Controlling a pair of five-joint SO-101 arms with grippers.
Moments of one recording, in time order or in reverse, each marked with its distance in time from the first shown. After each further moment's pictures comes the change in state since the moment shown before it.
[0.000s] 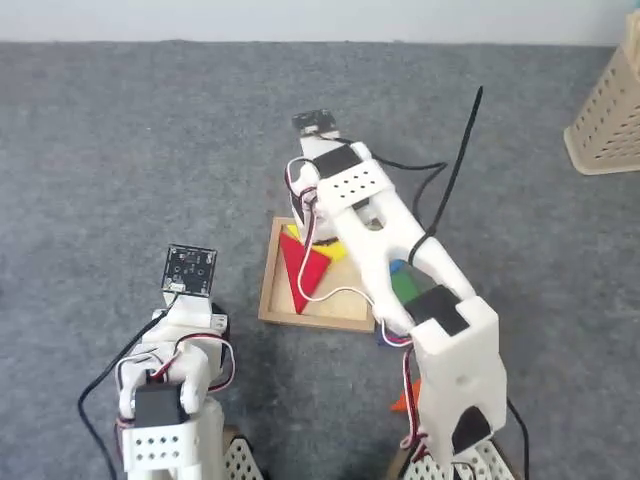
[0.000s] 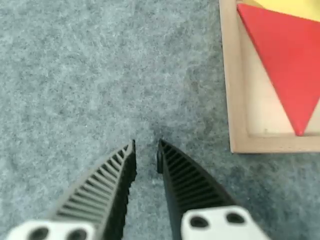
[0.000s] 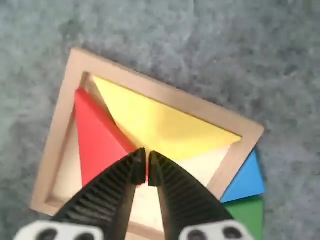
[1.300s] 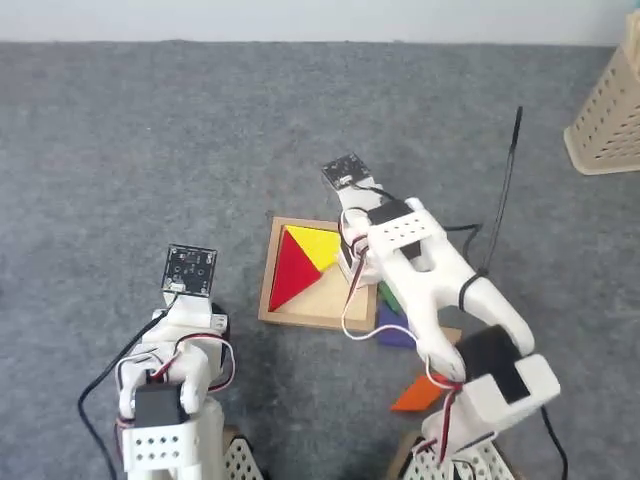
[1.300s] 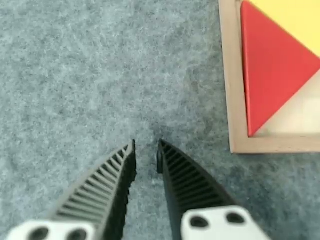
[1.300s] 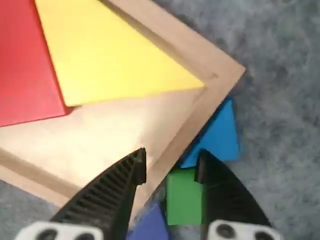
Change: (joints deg) left arm 0.0 0.0 0.0 0.0 0.0; right arm 6.2 -19.9 38.3 -18.4 15.5
